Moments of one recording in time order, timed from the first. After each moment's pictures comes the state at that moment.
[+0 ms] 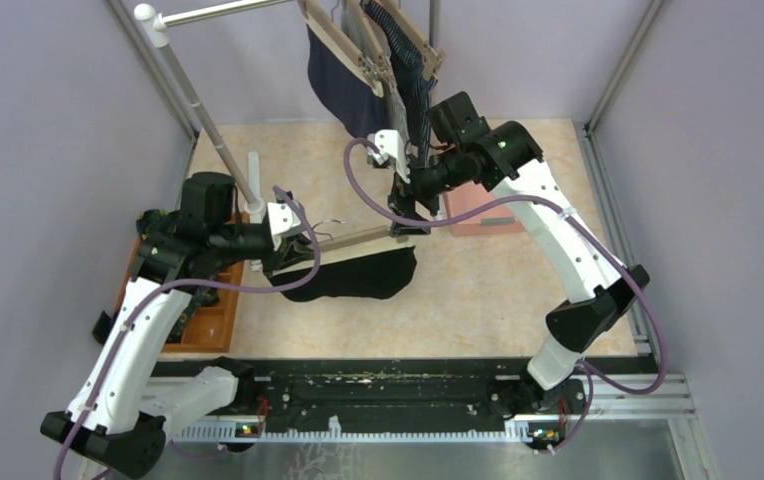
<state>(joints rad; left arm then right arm) -0.37 0.99 1.25 -0.92 0.80 0.66 0.63 1.65 2.00 -1.24 -0.69 -0.70</state>
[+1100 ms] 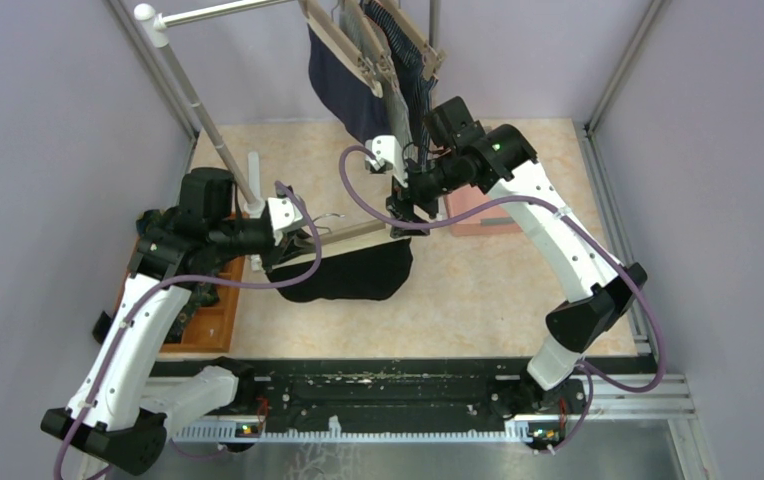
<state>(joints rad) -0.37 1.01 1.28 -0.92 0.75 0.67 0.64 1.65 1.96 -1.24 -0.65 -0.71</state>
